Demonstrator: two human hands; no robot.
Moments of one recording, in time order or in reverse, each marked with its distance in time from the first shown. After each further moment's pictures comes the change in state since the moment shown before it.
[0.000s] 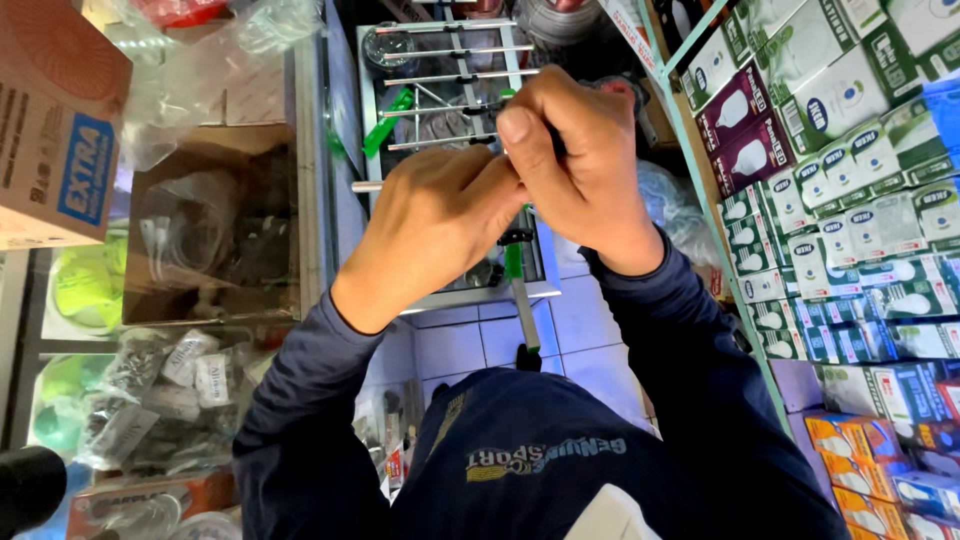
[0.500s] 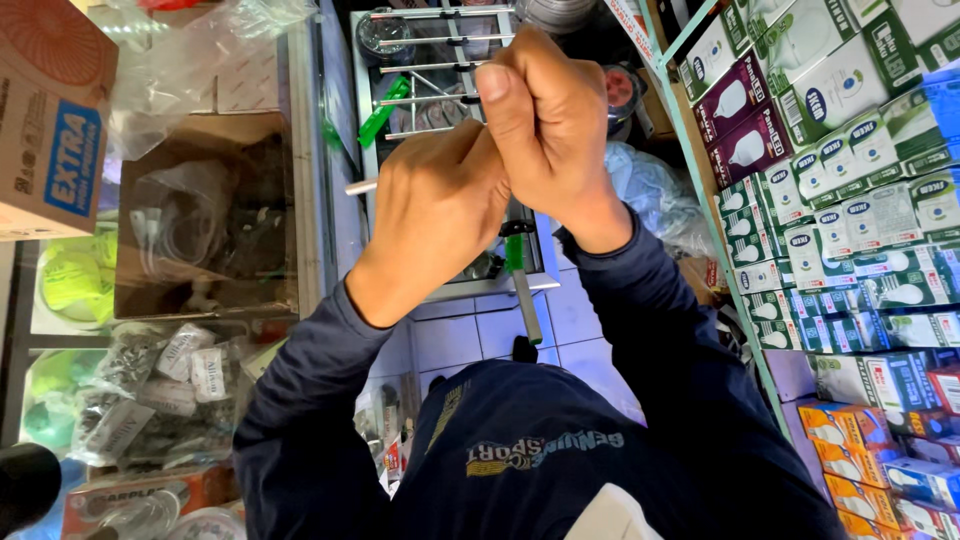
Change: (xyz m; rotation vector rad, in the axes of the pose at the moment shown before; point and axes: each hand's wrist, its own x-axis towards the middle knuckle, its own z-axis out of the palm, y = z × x) left_hand -0.004 -0.002 0.014 0.020 0.091 -0.128; right_hand 0.010 0.014 0.030 0.070 0.120 -0.058
